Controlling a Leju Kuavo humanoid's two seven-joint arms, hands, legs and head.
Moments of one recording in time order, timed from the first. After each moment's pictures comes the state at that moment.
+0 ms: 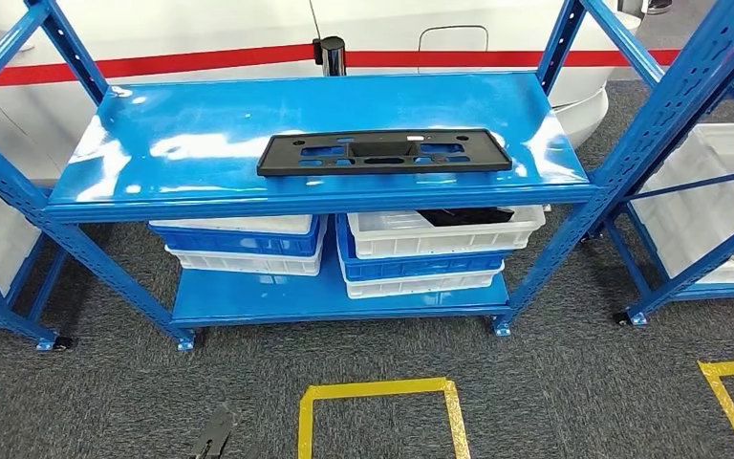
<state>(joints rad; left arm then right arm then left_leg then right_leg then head) -0.15 -0.14 0.31 -0.19 -0.61 0.03 -0.21 -0.07 0.05 -0.16 -0.17 0.66 -0.06 0.00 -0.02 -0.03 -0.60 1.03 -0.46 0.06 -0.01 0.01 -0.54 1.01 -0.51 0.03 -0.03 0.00</state>
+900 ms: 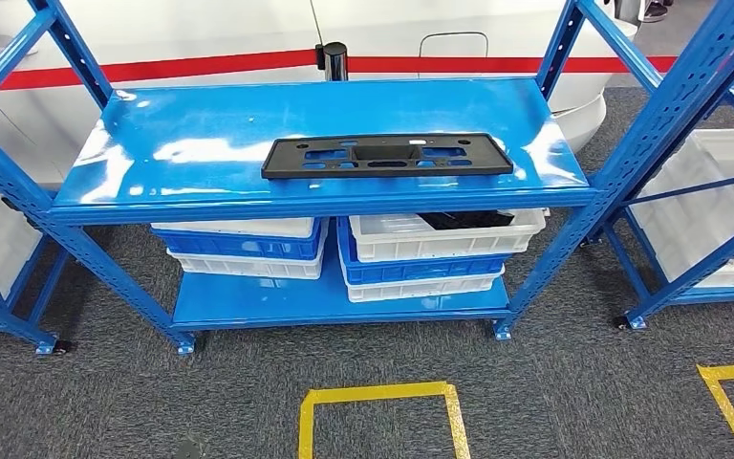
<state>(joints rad) 0.00 -0.08 0.21 -0.27 -0.30 0.01 -0.09 0.03 0.03 -0.12 -0.26 0.34 -0.03 0.01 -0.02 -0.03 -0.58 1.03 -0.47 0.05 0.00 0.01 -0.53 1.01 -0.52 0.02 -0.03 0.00</state>
